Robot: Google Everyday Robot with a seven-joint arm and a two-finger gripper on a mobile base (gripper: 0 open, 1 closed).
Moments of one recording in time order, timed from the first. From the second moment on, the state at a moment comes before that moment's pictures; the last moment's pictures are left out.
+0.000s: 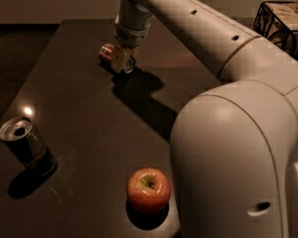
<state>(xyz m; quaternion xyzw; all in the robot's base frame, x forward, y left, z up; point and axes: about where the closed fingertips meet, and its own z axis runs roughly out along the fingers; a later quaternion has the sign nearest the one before) 0.716 0.068 0.862 -0.48 0.86 0.06 0.17</state>
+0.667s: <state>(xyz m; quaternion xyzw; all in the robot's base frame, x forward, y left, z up) 0.664 0.046 0.898 -0.56 0.81 0.08 0.18</state>
